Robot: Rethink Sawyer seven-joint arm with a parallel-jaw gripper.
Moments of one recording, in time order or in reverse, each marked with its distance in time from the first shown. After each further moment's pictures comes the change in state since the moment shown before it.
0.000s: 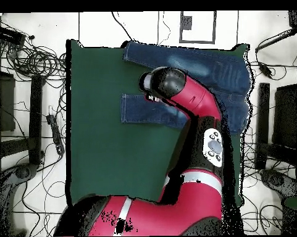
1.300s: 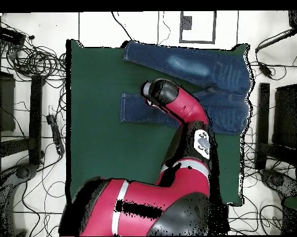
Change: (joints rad) arm 0.020 0.145 -0.016 0.005 0.111 -0.157 0.000
